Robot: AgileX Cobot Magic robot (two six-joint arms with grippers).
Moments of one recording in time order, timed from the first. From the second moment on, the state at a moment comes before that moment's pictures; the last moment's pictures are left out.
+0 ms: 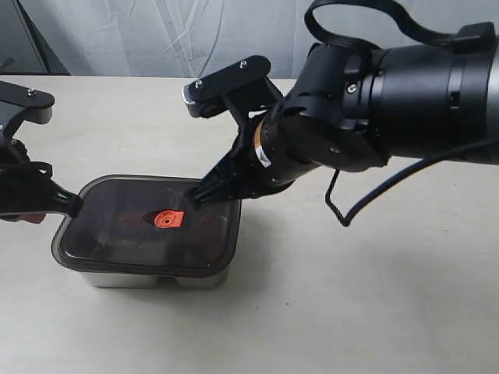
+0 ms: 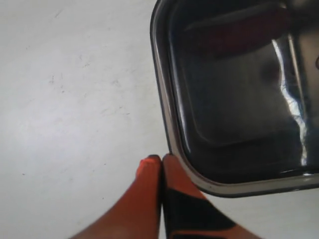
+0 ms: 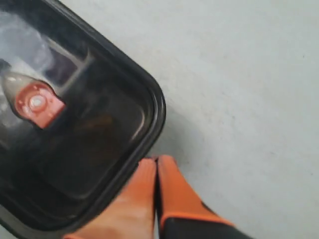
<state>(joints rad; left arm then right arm) -0.20 1.32 -0.82 0.10 0.87 -0.12 0.90 1.65 -1.12 -0.41 0.61 0.55</state>
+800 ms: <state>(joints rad) -0.20 1.43 -0.83 0.00 0.74 -0.06 0.90 1.78 -1.24 -0.29 0.59 0.55</state>
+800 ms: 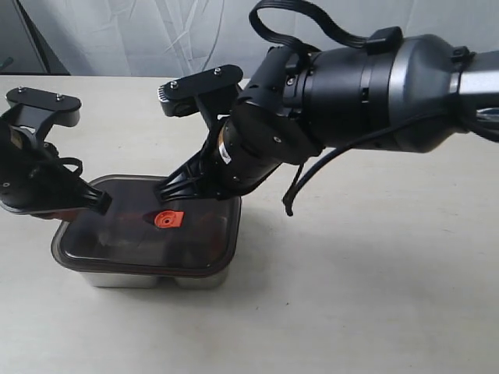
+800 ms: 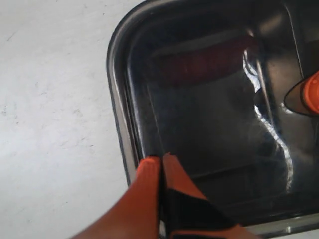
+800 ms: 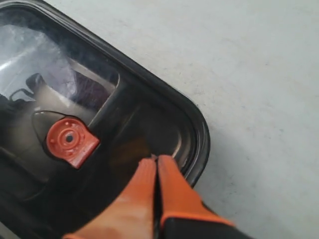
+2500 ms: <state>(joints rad) -0.20 1.58 -0.84 -0.03 0.76 -0.06 0.90 1.89 -1.25 -0.16 0.59 0.44</state>
